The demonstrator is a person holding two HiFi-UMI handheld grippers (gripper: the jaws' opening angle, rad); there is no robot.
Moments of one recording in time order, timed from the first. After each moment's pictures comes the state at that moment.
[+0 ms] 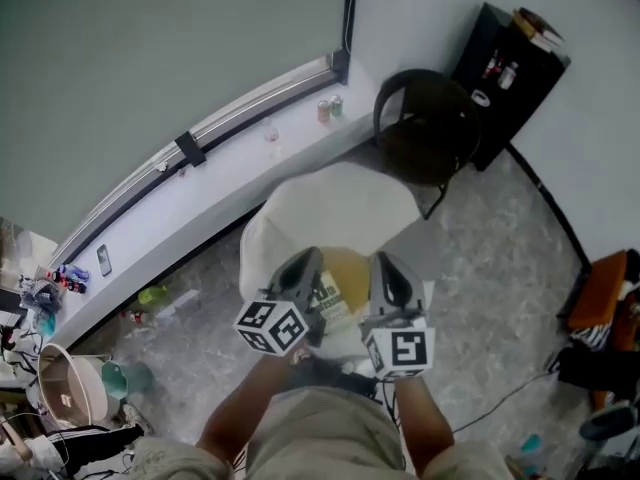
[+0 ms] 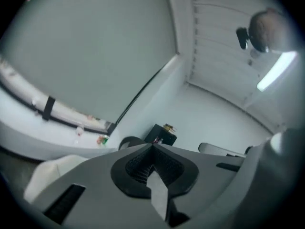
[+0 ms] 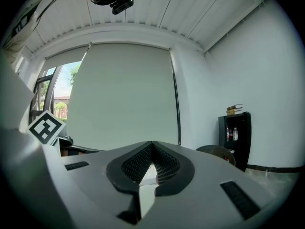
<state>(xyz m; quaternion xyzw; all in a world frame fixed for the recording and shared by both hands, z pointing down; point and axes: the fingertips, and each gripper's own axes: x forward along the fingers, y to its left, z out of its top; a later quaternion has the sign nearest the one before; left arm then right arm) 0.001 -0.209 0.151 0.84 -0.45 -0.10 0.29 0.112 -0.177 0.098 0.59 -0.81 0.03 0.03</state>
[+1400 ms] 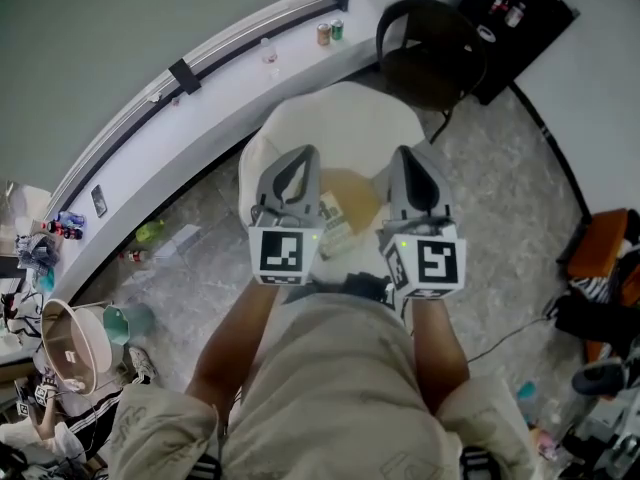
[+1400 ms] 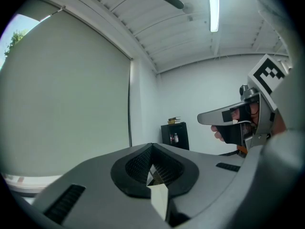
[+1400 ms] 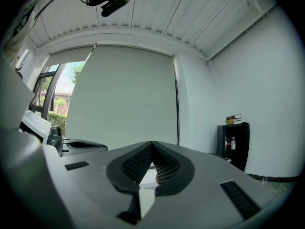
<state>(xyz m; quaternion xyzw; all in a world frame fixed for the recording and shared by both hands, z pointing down) -0.006 -0.185 0.092 0.85 -0.53 0.04 -0.04 0.117 -0.164 0.054 0.59 -0.80 -0.01 0.02</state>
